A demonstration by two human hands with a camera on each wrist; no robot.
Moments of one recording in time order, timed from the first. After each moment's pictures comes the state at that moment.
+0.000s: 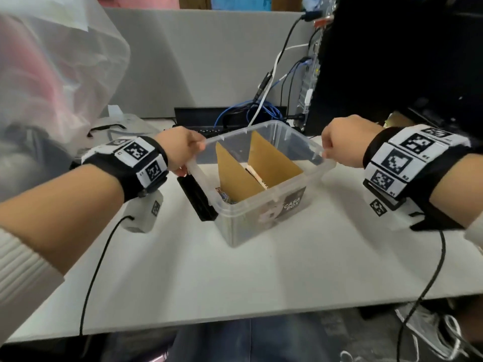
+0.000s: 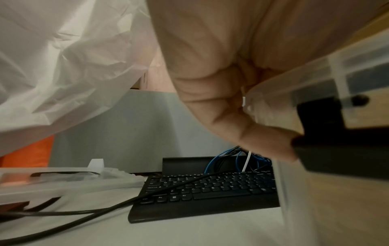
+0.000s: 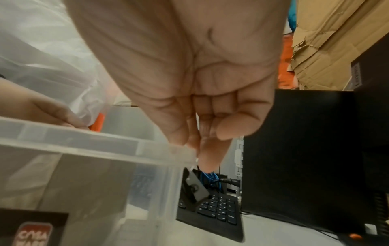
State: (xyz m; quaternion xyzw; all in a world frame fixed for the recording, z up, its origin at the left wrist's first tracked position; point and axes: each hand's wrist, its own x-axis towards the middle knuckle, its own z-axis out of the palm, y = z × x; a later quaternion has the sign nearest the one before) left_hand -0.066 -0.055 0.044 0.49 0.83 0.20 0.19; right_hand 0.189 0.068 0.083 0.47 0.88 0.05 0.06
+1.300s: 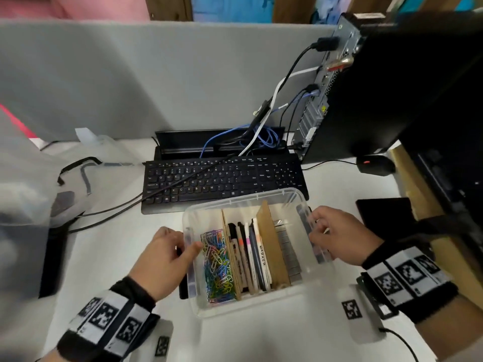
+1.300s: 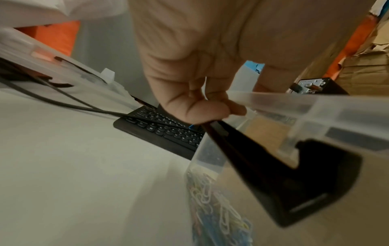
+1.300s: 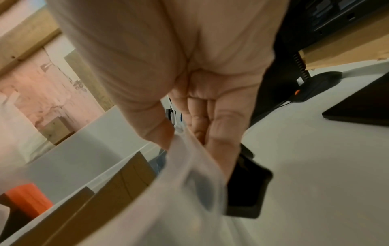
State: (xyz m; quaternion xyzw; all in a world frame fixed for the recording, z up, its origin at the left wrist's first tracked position) left_hand -0.073 -0.056 0.041 0.45 0.82 0.22 0.27; right_hand 0.183 0.134 0.071 0.51 0.74 -0.45 0.02
